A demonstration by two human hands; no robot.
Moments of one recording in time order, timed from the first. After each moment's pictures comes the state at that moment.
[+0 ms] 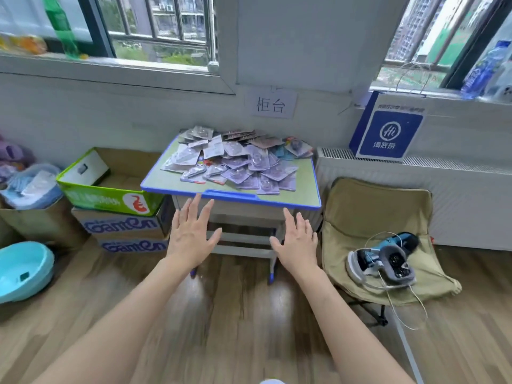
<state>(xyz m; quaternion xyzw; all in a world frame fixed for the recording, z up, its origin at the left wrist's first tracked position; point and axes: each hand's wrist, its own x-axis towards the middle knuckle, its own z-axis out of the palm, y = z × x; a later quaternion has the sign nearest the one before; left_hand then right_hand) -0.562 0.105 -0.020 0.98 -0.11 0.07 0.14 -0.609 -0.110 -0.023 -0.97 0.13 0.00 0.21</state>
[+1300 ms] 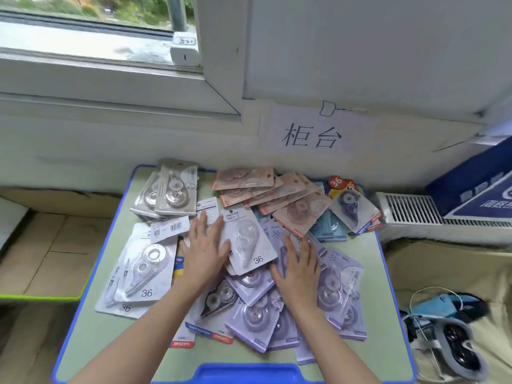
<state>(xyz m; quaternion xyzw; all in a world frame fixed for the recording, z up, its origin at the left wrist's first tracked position) -0.052 0.047 -0.131 0.97 -0.05 -0.14 0.21 -0.142 -0.137 -0.145 -0.97 0.20 0.07 0.15</state>
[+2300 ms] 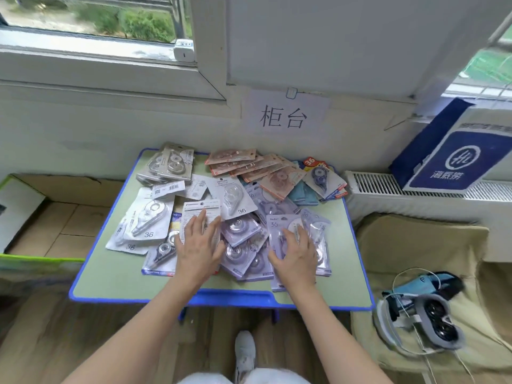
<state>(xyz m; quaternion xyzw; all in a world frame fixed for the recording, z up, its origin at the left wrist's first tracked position) -0.189 0.050 -0.093 0.98 -0.09 -0.05 0.17 -0.247 -0.146 -0.107 -0.95 0.21 0.00 0.22</state>
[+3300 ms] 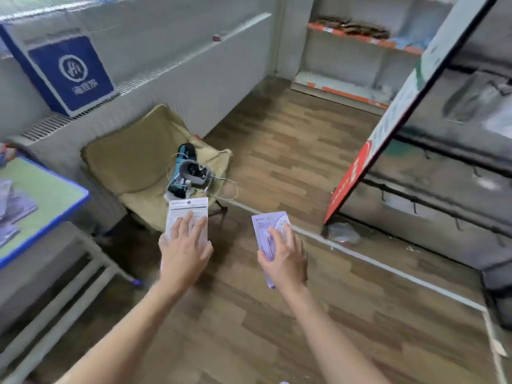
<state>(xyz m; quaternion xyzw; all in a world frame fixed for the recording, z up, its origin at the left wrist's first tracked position) -0.672 -0.111 -0.071 0.79 -0.59 -0.08 0.11 -0.872 -0.145 -0.094 -0.72 0.65 -0.16 0.16</state>
